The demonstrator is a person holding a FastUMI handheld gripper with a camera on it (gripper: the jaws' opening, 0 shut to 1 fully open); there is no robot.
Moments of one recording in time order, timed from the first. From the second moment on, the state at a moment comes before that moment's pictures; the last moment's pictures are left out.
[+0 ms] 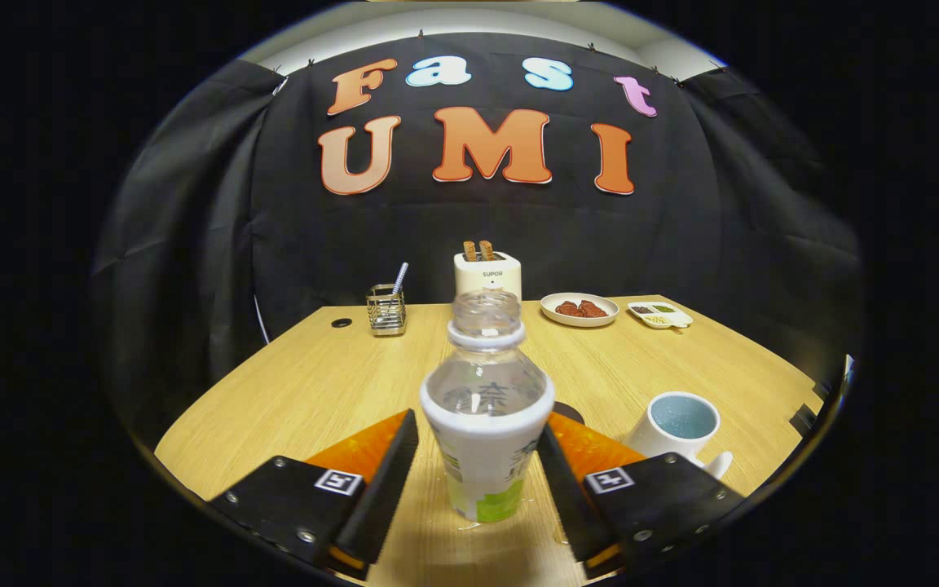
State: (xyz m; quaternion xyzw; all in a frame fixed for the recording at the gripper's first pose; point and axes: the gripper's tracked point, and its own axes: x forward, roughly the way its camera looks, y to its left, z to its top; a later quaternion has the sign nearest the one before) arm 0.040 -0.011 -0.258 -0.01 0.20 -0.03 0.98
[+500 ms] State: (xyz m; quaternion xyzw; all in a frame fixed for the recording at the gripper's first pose) arm 0.037 -0.015 -0.234 0.06 0.18 -0.03 0.98
